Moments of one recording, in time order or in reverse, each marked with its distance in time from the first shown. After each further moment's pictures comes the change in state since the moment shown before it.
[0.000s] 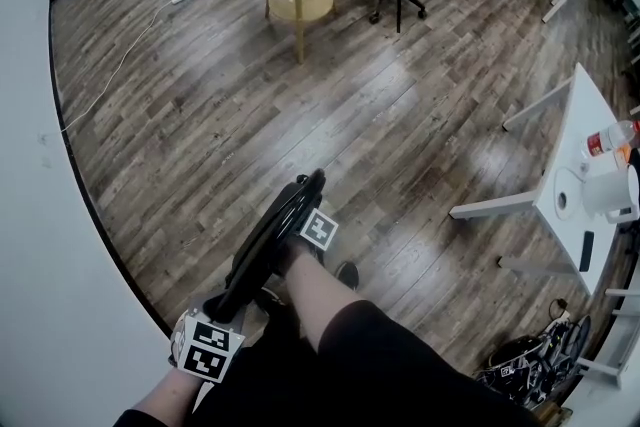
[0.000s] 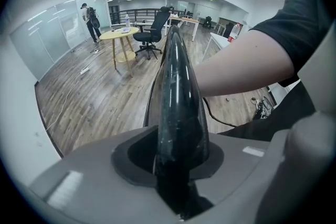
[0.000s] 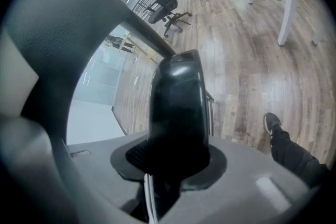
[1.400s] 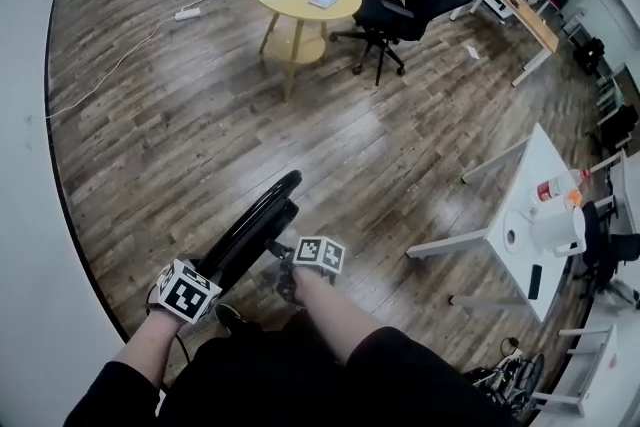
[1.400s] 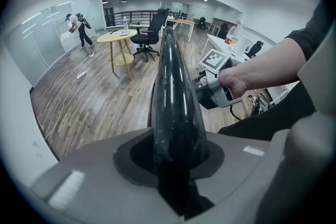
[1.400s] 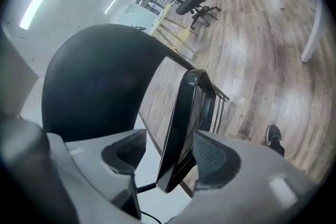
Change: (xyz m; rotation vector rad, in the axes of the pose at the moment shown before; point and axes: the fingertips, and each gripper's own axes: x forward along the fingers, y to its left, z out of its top) left arm 0.008 0.055 0.023 0.058 -0.022 -0.056; right arm -0.090 0.020 -0.018 -0.230 0.124 0.155
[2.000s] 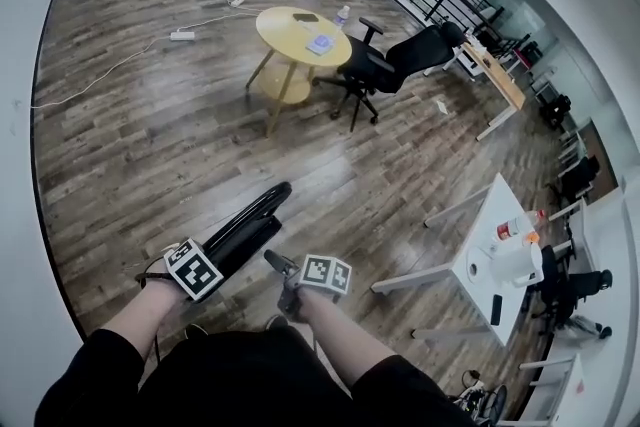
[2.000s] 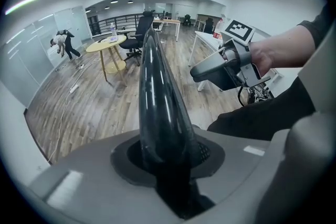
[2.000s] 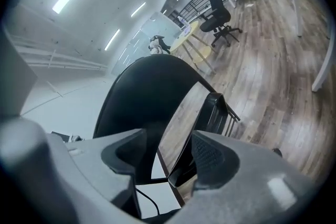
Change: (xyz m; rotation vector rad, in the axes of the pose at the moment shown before) left arm 0.006 0.032 0.016 0.171 -0.010 -0.032; right arm -0.063 0.081 0.016 -0.206 -0.117 0.072
